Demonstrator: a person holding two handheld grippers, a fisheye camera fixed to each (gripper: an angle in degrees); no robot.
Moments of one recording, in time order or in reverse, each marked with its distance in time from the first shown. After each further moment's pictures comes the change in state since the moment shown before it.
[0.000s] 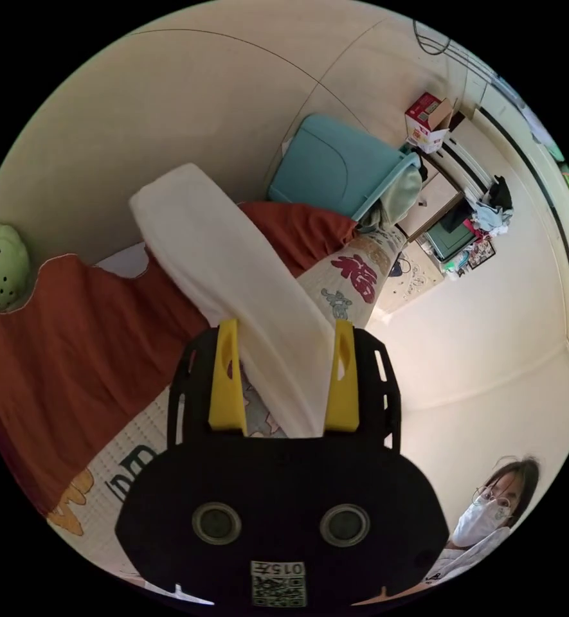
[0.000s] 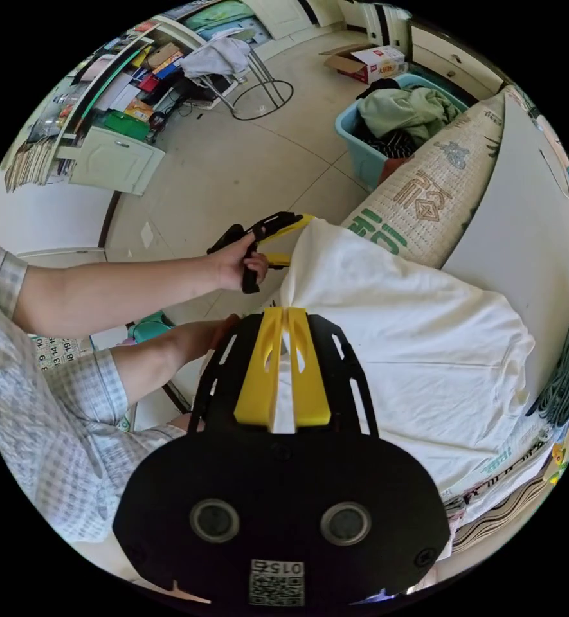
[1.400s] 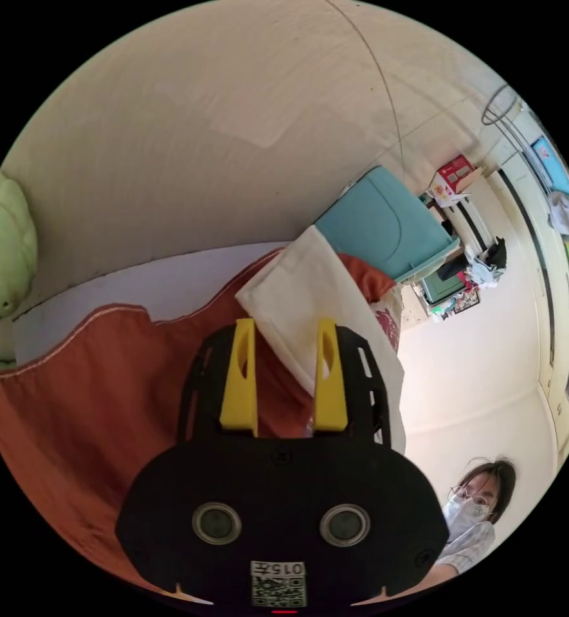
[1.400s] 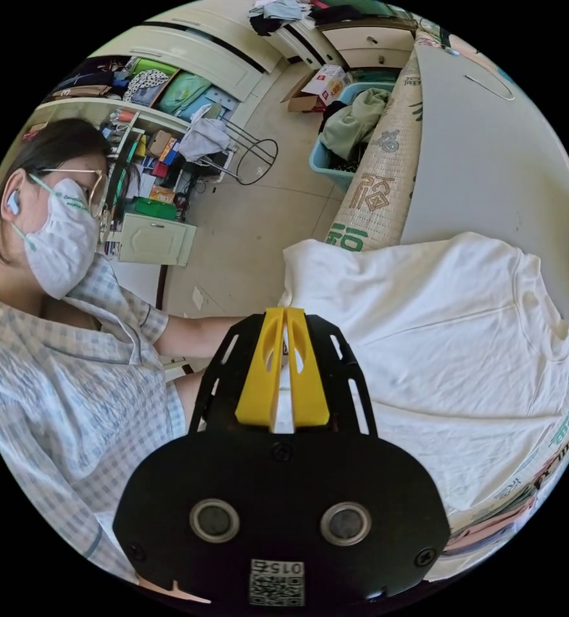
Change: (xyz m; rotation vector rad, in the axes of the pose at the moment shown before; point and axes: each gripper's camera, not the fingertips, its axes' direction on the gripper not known) left arm -0.160 0.026 -0.029 0.112 0.124 -0.127; right arm 0.171 0.018 -0.022 0.224 -0.279 0.180
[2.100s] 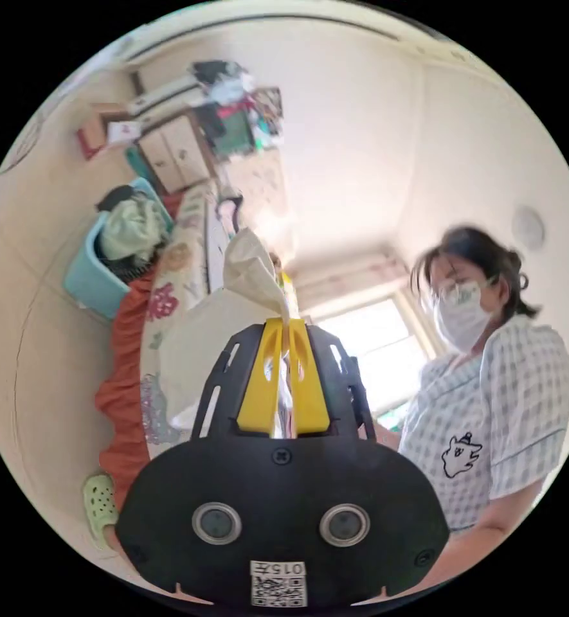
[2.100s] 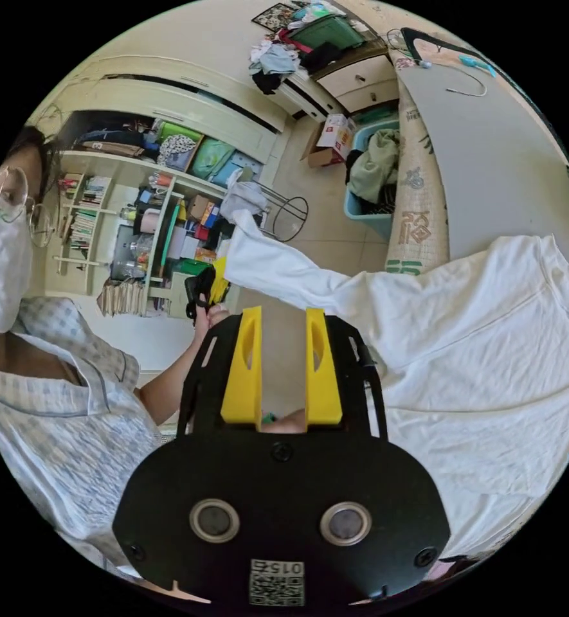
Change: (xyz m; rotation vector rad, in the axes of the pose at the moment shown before) left arm 0.194 0.392 0.068 -0.465 -0.148 1.270; right arm -0.012 -0.012 -0.099 0.301 -0.259 0.071
